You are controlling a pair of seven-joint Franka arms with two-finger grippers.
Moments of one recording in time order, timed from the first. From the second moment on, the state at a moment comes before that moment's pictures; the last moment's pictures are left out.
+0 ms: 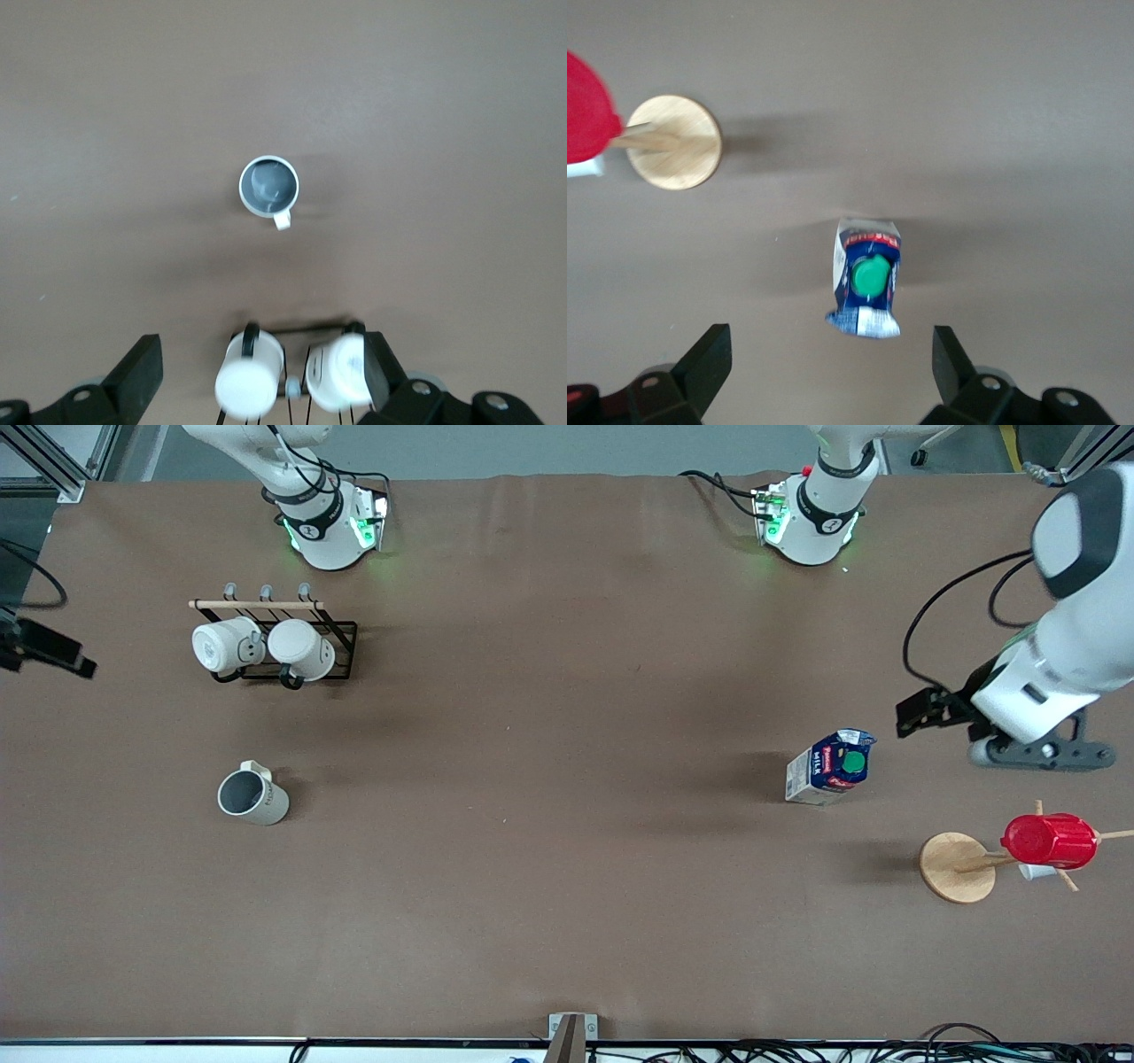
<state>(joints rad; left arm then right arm) 0.01 0.14 -0.13 -1.73 -0.01 1.88 -0.04 -0.06 0.09 -0.09 -1.56 0.04 1.60 -0.03</state>
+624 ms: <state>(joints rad) -0.03 0.26 -0.13 -1.88 0.00 2.11 -0.03 -0.06 0.34 -0.09 -1.91 0.04 2.25 -0.24</state>
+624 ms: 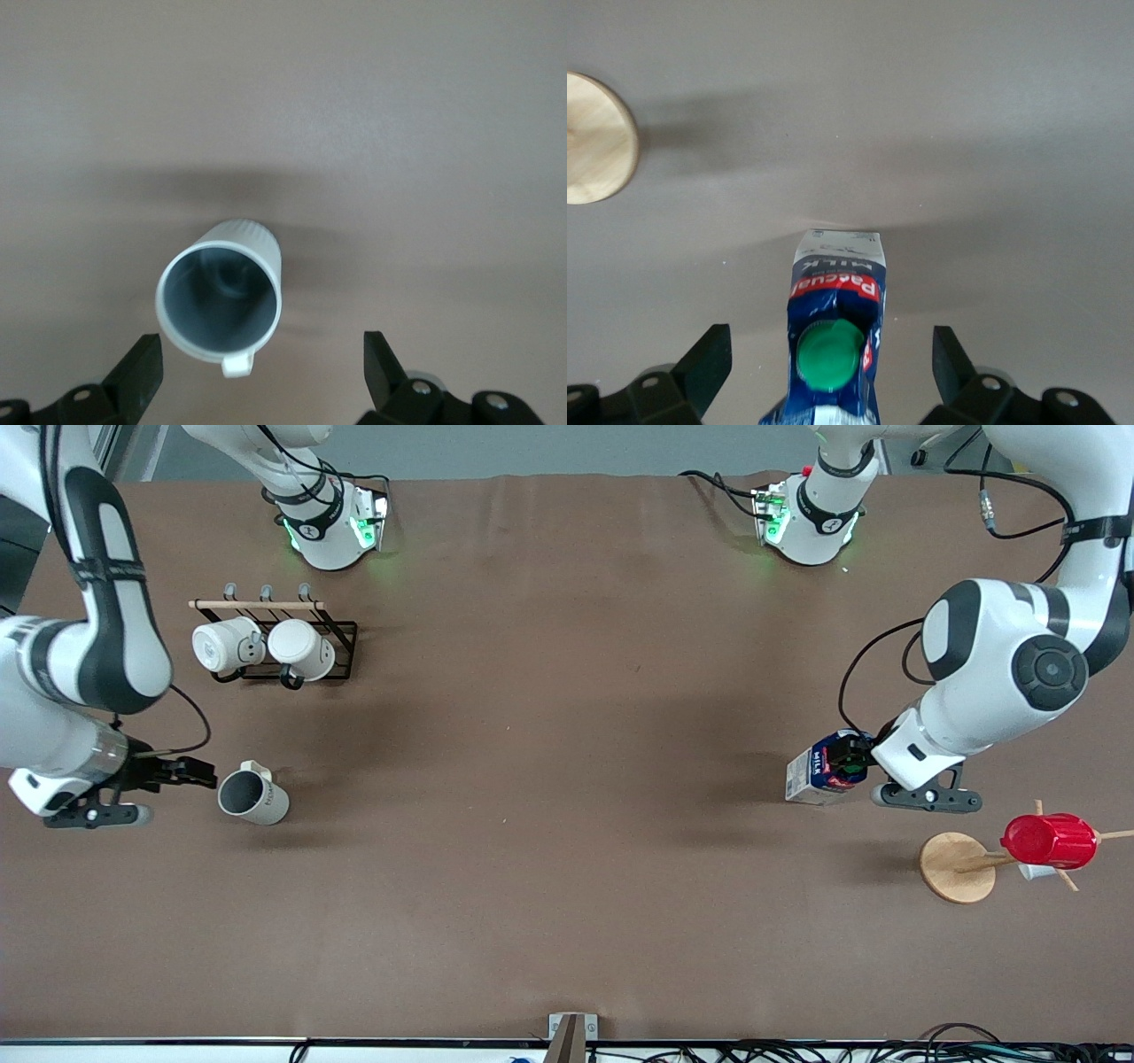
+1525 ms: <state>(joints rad) -0.03 0.26 -0.13 -1.96 0.00 2.18 -0.03 -0.06 0.42 -0.09 -2.05 0.04 2.52 -0.30</state>
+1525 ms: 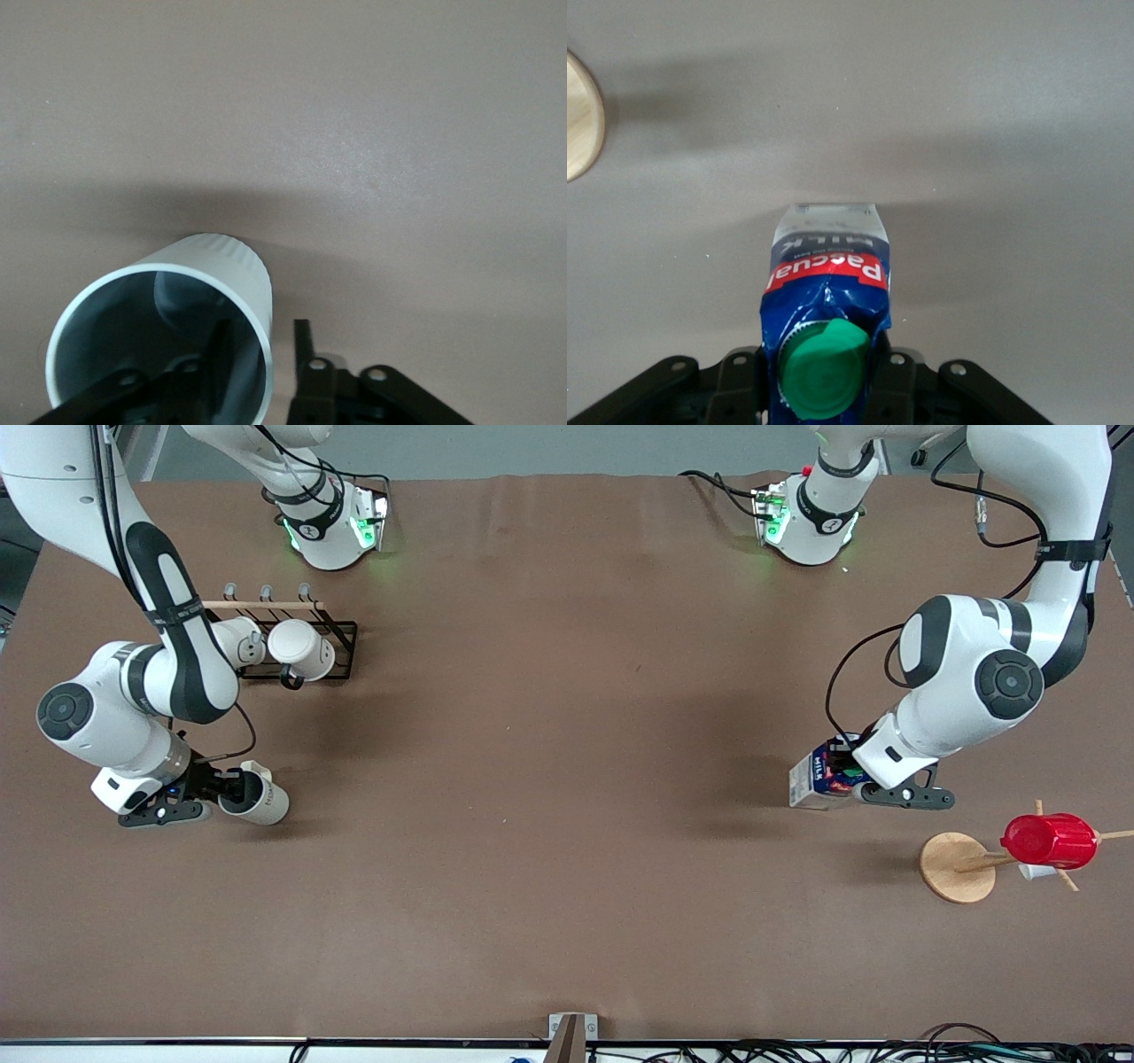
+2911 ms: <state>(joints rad) -0.20 0.26 -0.13 -1.71 0.00 1.97 -0.21 0.42 0.46 0.24 -1.78 -0.14 2.30 1.03</state>
